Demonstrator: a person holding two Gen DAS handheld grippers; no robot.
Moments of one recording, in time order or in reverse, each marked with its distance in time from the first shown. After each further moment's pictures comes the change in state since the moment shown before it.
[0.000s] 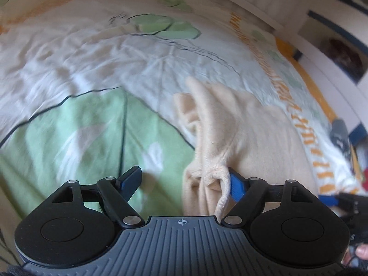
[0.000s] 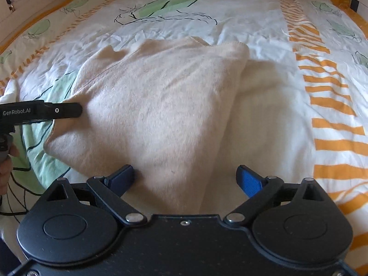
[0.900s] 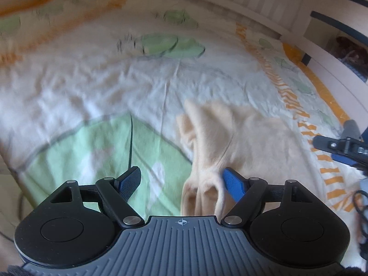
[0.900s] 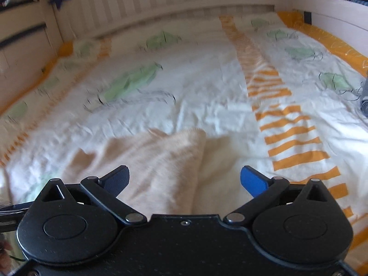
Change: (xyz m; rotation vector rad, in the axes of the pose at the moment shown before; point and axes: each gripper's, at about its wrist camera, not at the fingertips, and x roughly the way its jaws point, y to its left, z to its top) left arm -0.029 -0.041 0.005 0.096 -0.104 0.138; right arm -0.031 -0.033 0.040 0.223 -0.343 -0.047
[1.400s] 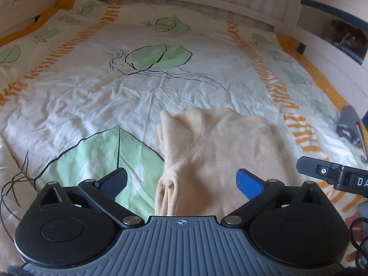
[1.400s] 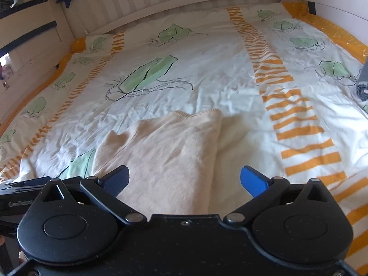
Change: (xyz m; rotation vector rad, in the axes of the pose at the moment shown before) left arm -0.037 -0.054 0.003 0.084 0.026 0.063; right arm -0.039 0.015 -0.013 0.018 0.081 0.054
